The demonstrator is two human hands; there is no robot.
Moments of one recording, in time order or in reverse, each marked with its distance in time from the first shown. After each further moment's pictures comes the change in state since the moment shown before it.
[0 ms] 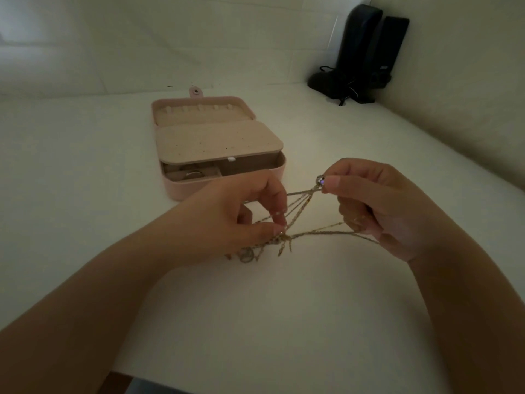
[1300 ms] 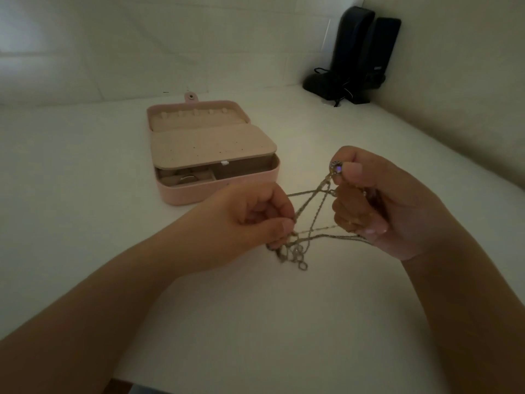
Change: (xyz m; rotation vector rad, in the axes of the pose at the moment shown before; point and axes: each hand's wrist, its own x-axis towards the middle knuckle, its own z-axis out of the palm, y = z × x) left_hand 0.007 -0.003 0.014 -0.165 -0.013 0.041; right_hand -0.002 -0.004 -0.005 0.311 -0.187 -0.081
